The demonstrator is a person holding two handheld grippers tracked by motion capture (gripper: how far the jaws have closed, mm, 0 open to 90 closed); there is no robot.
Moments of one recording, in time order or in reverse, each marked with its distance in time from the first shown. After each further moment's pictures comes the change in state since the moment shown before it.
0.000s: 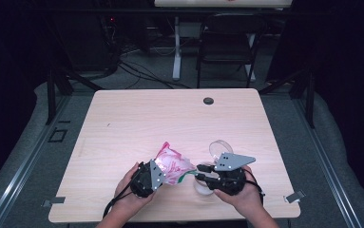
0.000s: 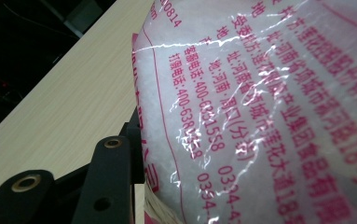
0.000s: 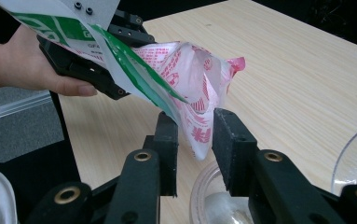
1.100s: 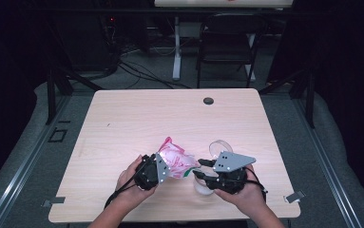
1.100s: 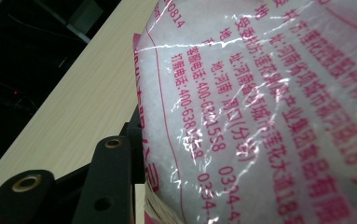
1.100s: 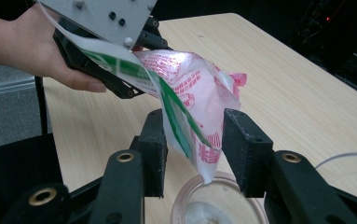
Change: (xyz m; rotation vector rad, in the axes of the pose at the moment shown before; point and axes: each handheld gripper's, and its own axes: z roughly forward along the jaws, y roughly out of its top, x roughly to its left) left arm 0.009 0.020 0.007 0.042 0.009 0.068; right arm 0.007 0.019 -0.009 -0.003 -0.056 -0.131
